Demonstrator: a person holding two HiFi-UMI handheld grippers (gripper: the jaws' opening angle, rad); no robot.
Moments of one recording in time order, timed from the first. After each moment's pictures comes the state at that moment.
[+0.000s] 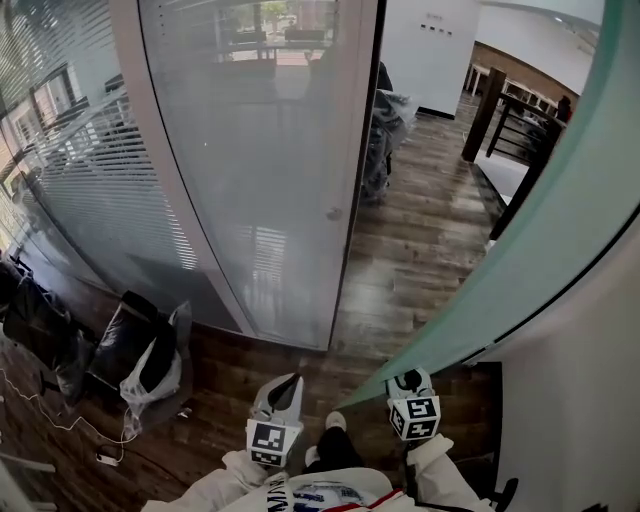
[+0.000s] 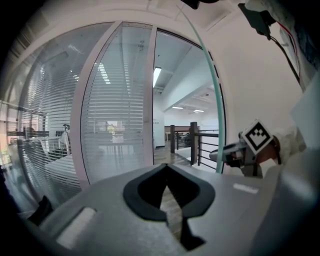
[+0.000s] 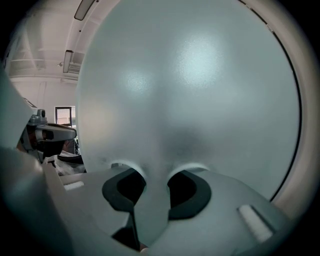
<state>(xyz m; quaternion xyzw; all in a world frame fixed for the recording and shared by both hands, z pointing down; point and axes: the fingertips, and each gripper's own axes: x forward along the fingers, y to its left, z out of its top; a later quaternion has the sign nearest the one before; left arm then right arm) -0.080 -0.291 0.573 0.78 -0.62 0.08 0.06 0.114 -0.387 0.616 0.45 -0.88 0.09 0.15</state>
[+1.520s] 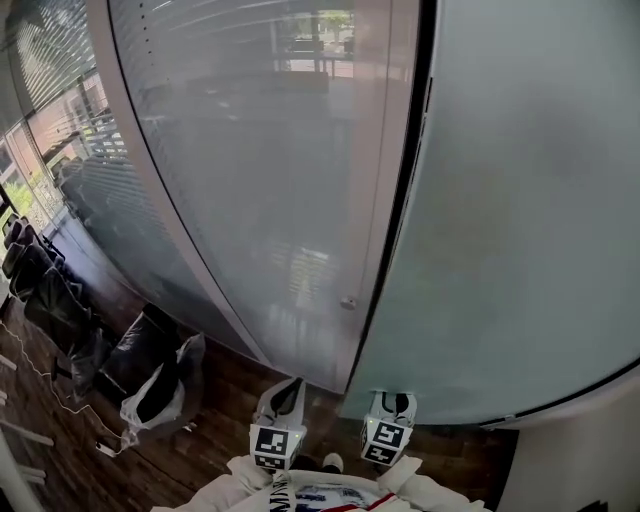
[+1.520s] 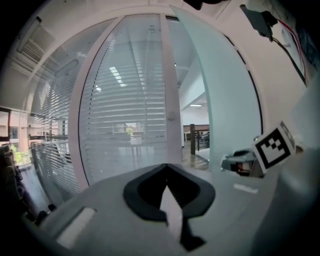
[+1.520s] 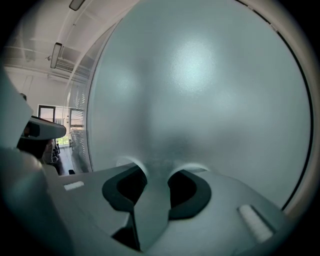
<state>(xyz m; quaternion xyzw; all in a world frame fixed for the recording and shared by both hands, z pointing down) -0.135 -0.468 0.567 0.70 -0.71 0.09 0.06 0.039 -0.567 0.619 0.52 -0.84 0.07 0.12</state>
